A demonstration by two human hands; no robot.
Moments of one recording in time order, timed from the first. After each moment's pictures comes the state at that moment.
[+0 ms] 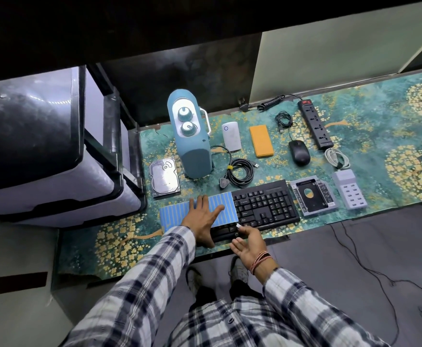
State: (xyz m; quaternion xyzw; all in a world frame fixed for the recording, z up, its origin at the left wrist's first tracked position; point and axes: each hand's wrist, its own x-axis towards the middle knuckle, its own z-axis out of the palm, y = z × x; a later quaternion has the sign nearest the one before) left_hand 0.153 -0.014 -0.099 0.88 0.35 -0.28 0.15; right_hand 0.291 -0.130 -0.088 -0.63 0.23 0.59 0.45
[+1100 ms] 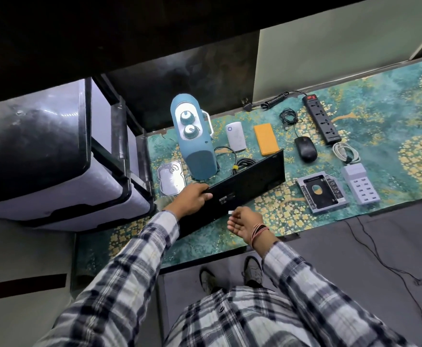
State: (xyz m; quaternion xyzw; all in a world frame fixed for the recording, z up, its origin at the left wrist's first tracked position) left_hand 0.137 0.045 -0.033 0.82 0.46 -0.02 0.34; right_hand 0.290 -0.072 -0.068 -0.65 0.12 0.64 0.39
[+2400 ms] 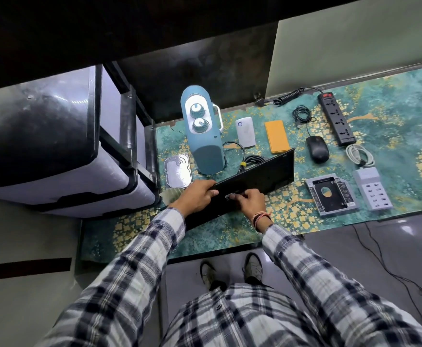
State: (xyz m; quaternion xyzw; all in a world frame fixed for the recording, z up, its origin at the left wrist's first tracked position) left_hand 0.136 0.040 -0.041 0.80 0.48 0.00 0.36; right_hand 0.312 -0.037 -0.101 -0.79 -0.34 0.42 0.30
